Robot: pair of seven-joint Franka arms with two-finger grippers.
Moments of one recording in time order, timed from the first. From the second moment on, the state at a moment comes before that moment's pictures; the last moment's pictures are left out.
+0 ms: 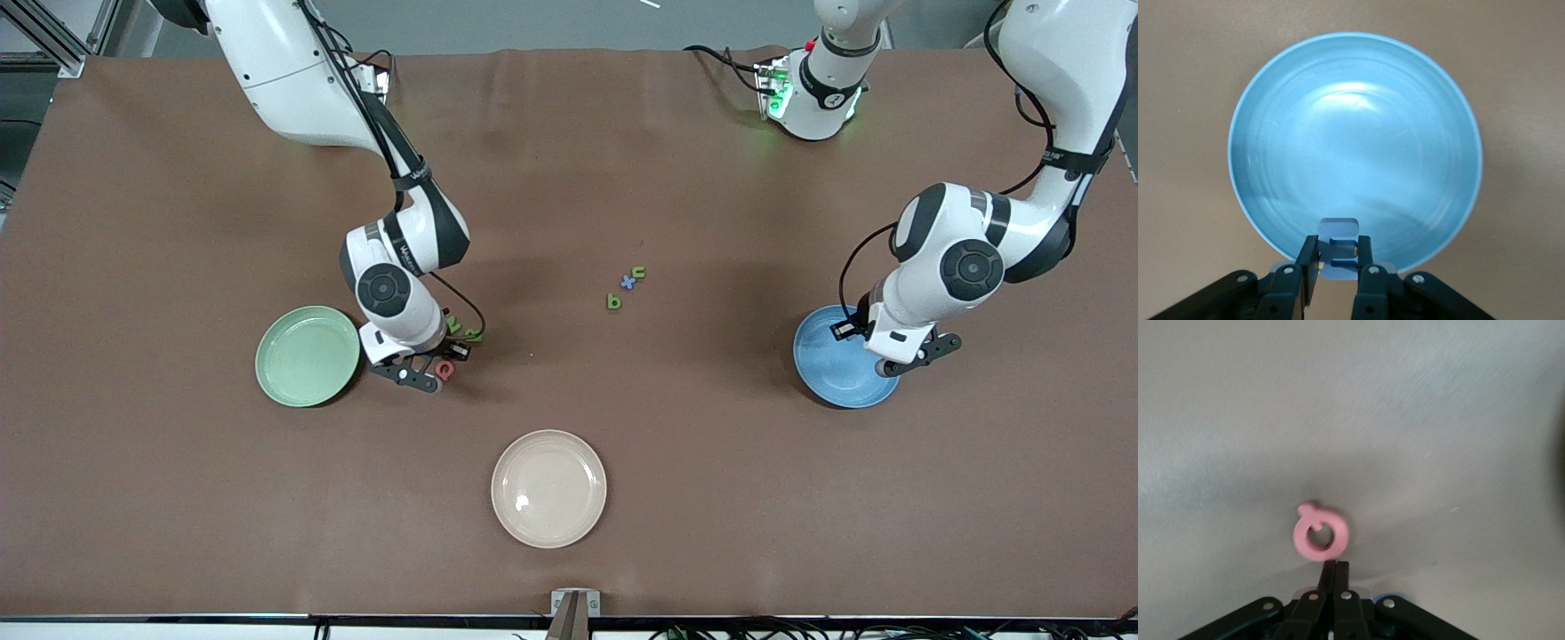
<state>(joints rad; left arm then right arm) 0.56 0.38 -0.66 -2.12 0.36 2.26 -0.73 0.56 0.60 -0.12 -1.85 0.11 2.39 0.70</state>
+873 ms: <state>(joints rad) 0.65 0.53 -0.65 -2.12 0.57 2.38 -0.73 0.56 0.62 -0.14 -1.83 0.11 2.43 0.66</state>
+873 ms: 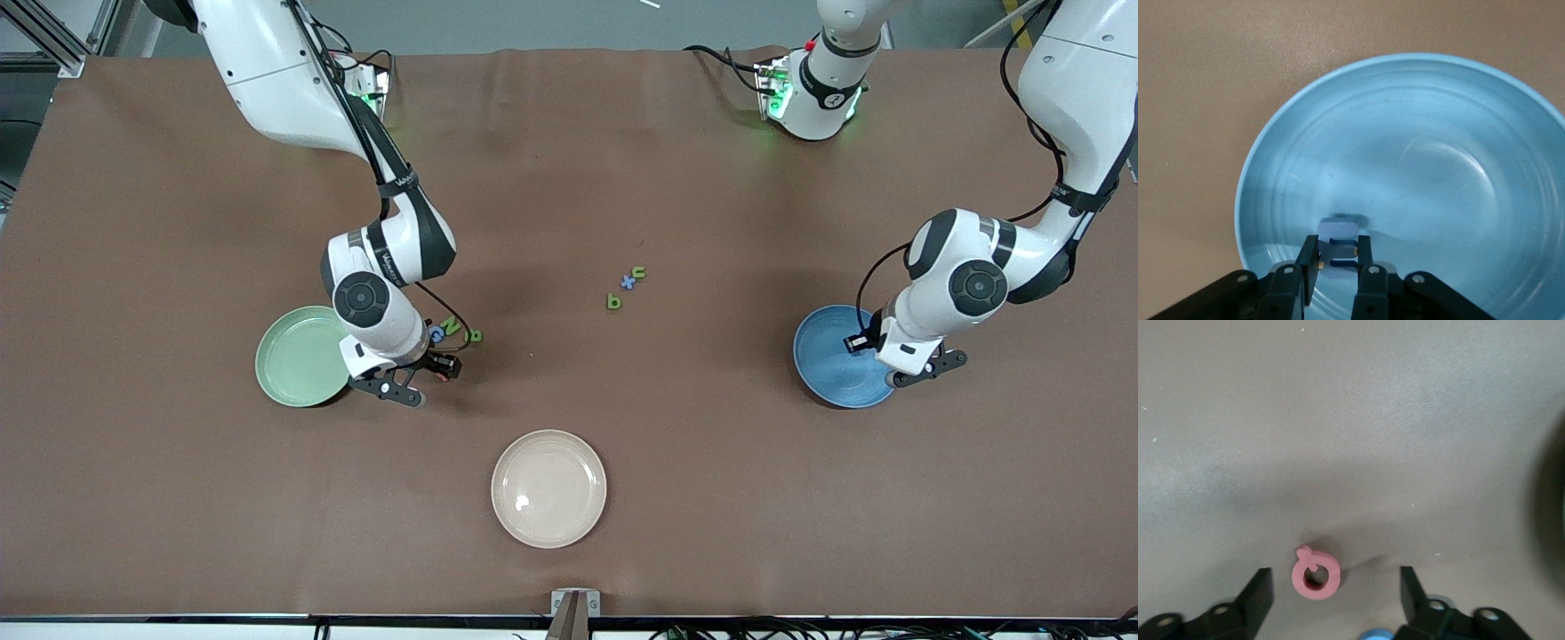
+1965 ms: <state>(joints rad) 0.66 0.54 -0.79 -2.11 0.60 2.38 -0.73 0.56 0.66 -0.14 -1.82 0.11 2.49 0.66</state>
